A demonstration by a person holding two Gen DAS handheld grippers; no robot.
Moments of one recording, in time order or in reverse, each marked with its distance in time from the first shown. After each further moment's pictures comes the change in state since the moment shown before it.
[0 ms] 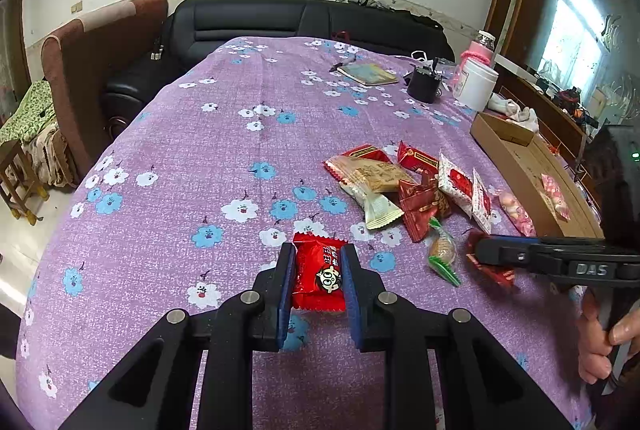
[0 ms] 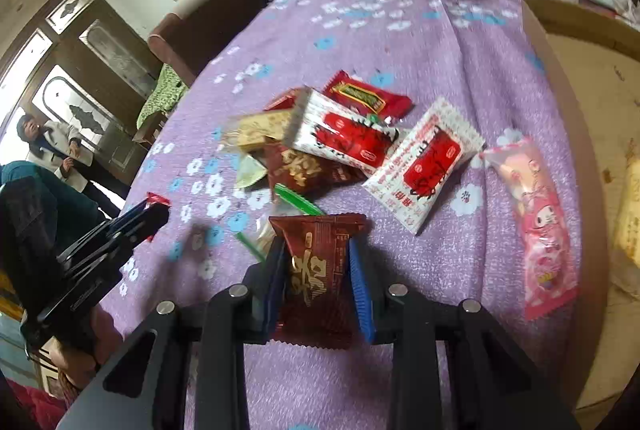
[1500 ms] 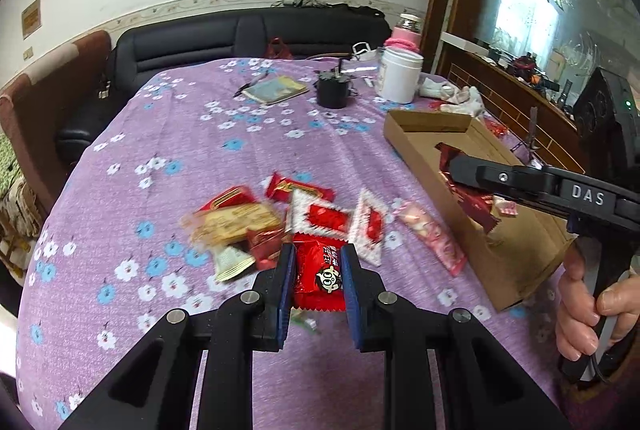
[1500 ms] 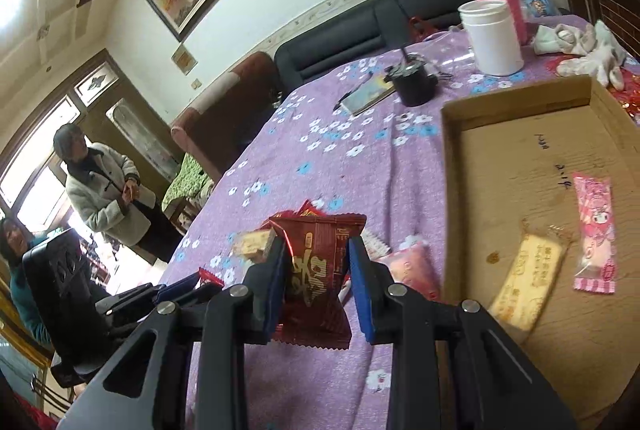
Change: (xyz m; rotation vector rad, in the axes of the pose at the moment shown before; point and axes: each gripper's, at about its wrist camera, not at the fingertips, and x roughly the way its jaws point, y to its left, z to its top) left arm -0.001 -0.116 0.031 0.166 0.003 -0.097; right arm -0.096 -0.066 0.016 0.097 -0.323 0.071
